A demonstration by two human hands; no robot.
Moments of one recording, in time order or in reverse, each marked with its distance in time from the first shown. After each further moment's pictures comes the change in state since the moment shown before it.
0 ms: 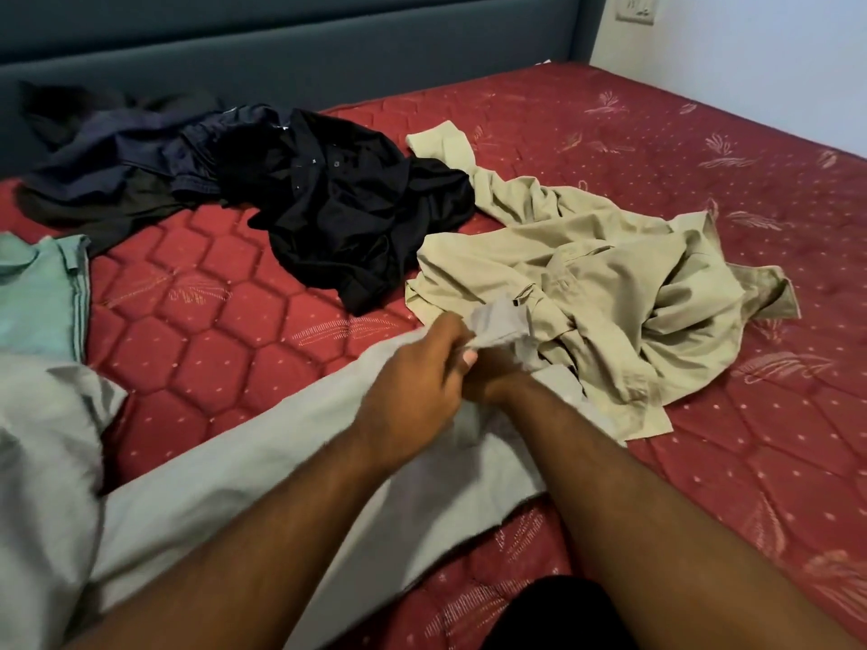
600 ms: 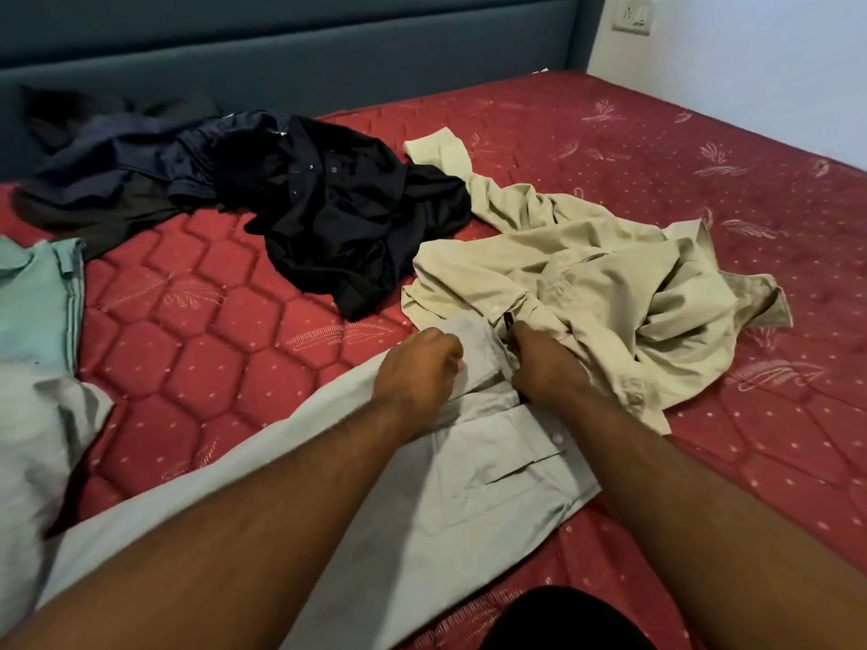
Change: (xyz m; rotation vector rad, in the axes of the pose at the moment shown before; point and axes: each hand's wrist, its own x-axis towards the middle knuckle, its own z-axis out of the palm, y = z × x) left_hand 0.039 -0.056 0.041 0.401 -0.104 -0.078; right_hand 0.005 0.088 -0.009 -0.123 0.358 0.222
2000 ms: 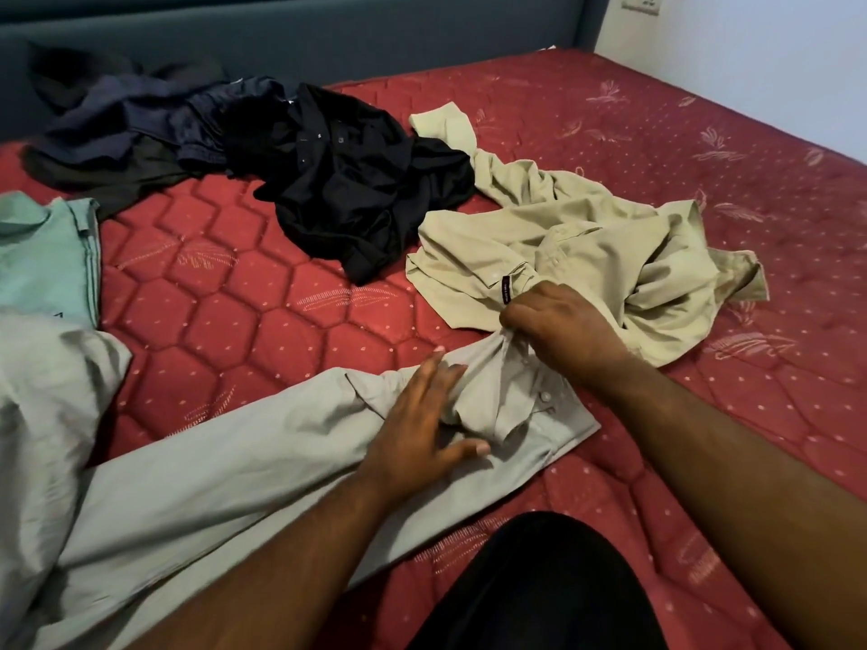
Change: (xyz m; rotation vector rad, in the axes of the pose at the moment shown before) left_hand -0.118 0.009 0.021 -0.360 -0.003 0.075; right_hand -0.047 -0.001 -0.050 -0.350 0.298 -0.844
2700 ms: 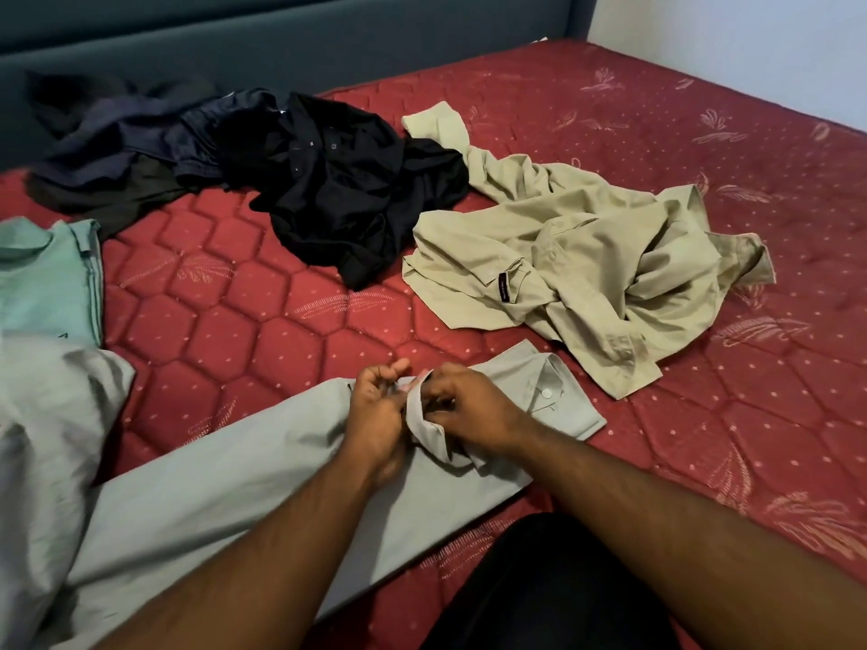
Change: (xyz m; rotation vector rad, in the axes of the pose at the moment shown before) left_hand 0.023 0.007 -0.016 -1.228 0.426 -0.736; right_hand 0.002 -0.101 0.053 0.840 -0.252 0.395
